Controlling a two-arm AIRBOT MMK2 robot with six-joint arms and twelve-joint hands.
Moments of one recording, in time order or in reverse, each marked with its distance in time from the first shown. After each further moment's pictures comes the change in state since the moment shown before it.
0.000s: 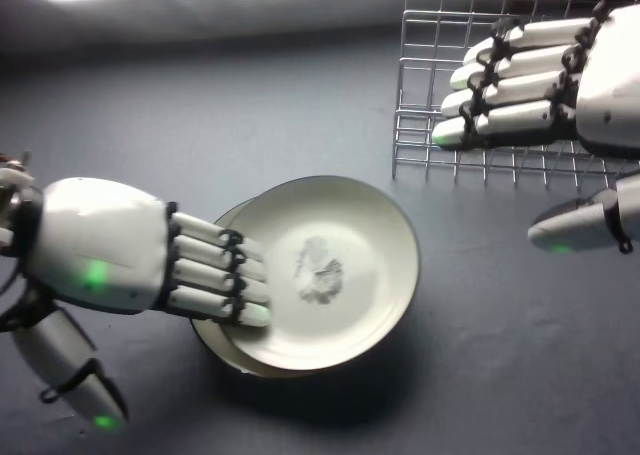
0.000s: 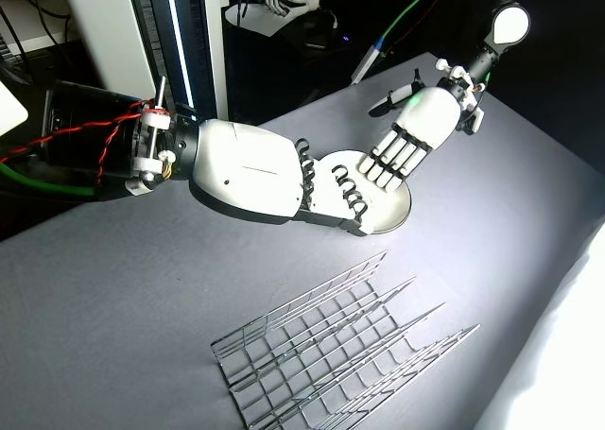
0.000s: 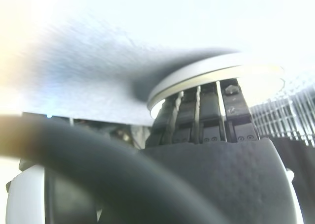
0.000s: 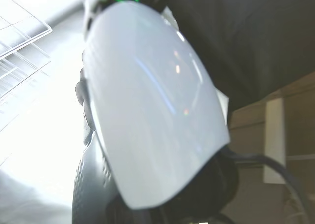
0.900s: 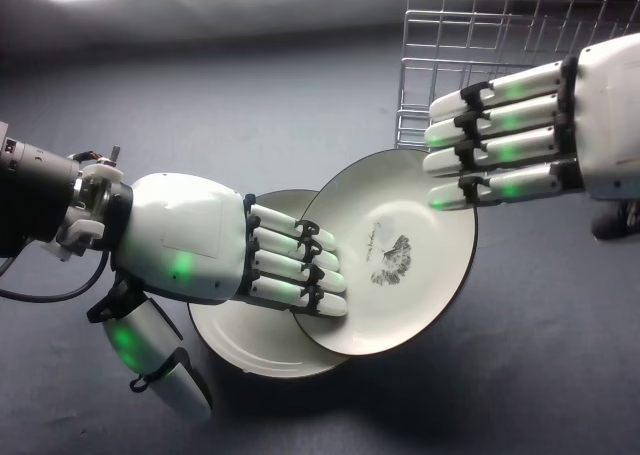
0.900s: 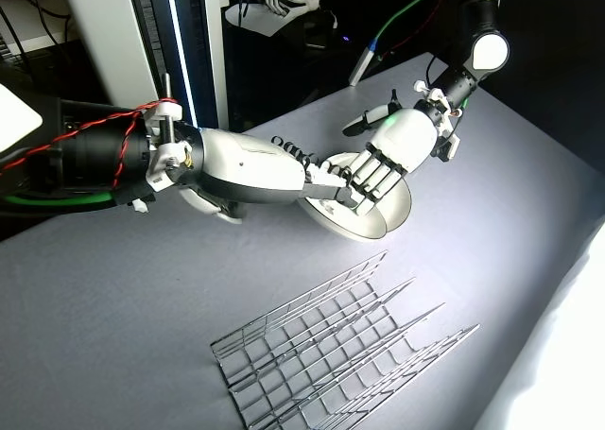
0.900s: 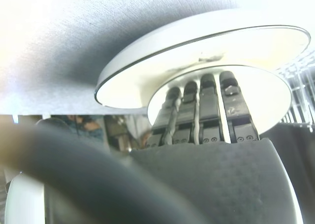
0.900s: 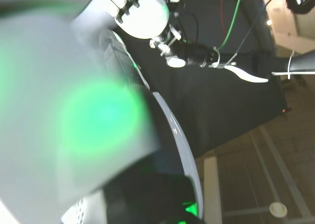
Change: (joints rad) left arm -0.034 -0.113 0.029 -0.041 0.034 -0.004; right arm 0.016 -0.057 0.096 -0.336 0.174 -0.009
